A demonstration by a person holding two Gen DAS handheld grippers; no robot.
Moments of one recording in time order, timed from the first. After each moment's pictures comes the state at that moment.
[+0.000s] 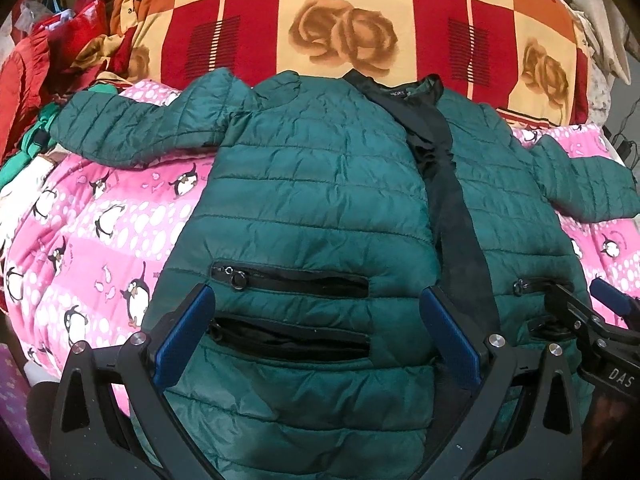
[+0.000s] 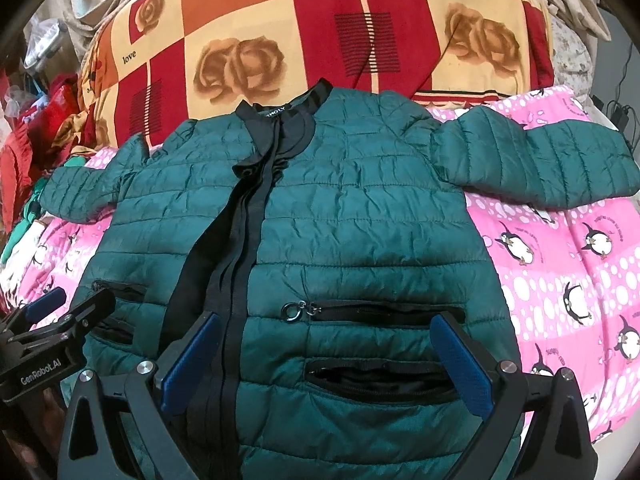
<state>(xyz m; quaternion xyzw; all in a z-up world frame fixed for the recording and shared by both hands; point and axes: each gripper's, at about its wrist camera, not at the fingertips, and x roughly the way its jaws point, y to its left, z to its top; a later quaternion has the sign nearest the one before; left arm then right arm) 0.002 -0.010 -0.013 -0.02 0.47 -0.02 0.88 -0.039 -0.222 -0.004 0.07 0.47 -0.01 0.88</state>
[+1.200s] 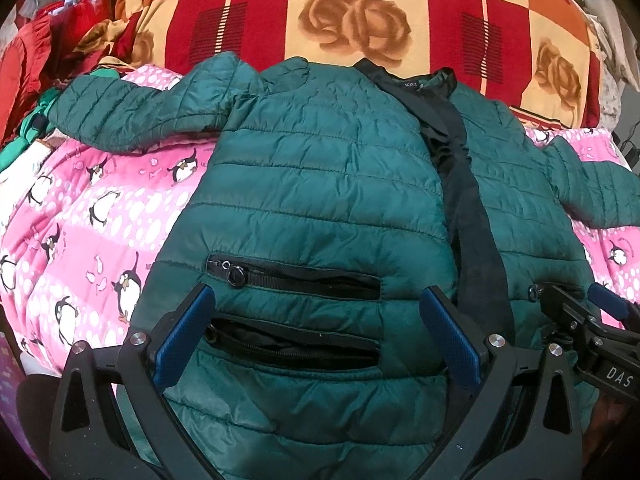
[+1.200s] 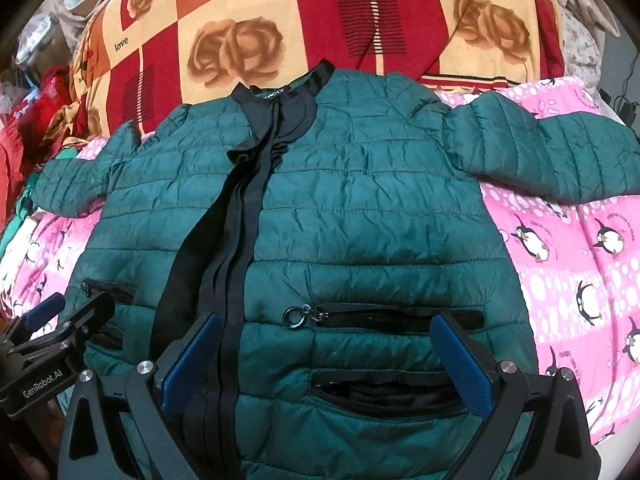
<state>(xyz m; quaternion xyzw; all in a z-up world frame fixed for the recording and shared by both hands) 0.014 -0.004 -0.031 -0.01 0.48 0.00 0.88 -0.020 -0.216 -0.021 0.07 0.51 -0.01 0.86</state>
